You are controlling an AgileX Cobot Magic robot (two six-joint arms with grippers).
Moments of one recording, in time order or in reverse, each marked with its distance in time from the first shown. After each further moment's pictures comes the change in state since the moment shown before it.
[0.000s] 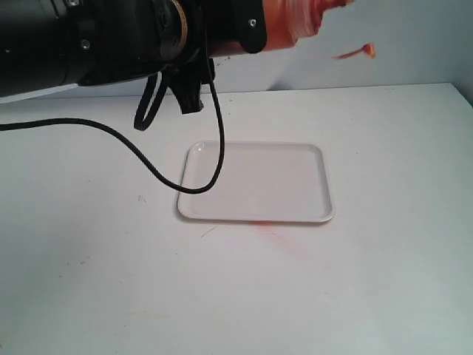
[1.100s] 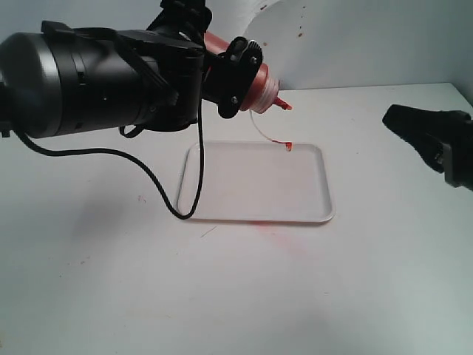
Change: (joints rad) left arm 0.000 0.144 0.002 0.290 0.195 0.291; right arm 0.004 1.279 -0.387 -0.870 -0.452 1.219
